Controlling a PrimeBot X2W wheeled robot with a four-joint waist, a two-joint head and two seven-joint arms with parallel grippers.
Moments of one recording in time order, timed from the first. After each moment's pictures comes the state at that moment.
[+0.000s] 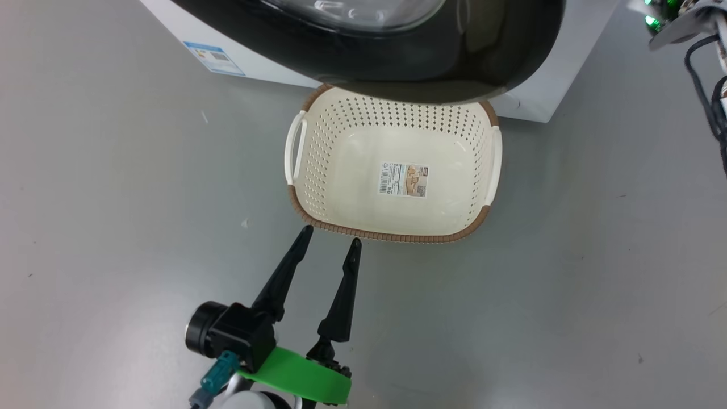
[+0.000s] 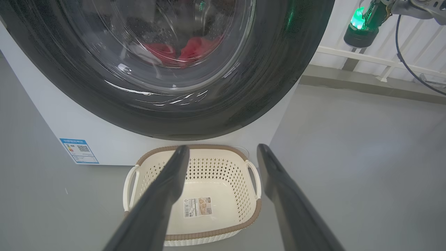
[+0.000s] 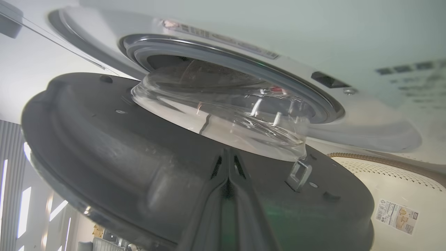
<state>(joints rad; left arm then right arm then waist) -0.27 0.04 -0.42 0.12 -0.31 0.04 -0.25 -1.27 -0.33 0.37 0.75 1.64 0.12 0.71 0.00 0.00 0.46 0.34</state>
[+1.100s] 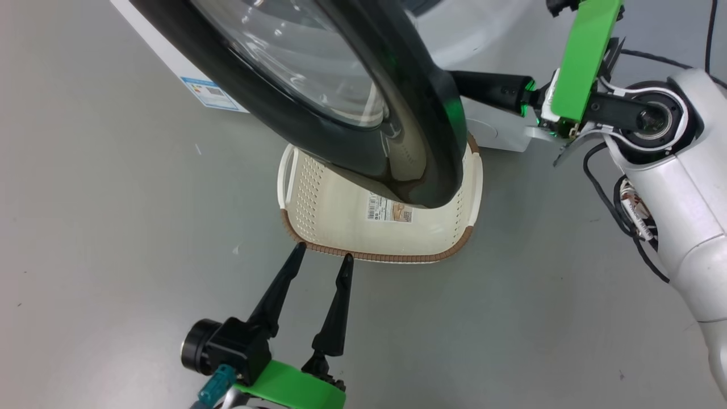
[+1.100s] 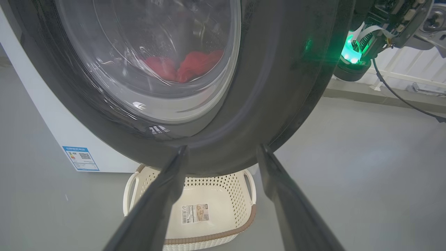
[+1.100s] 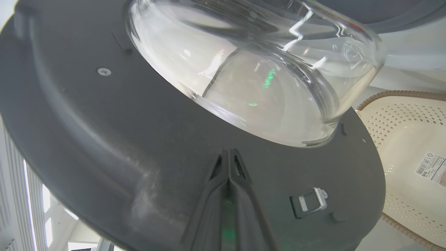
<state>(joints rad) -0.23 0.04 -0.40 0.12 -0.30 0.04 -0.25 -1.03 -0.24 0.43 0.53 1.63 0.12 0.82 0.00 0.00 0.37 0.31</state>
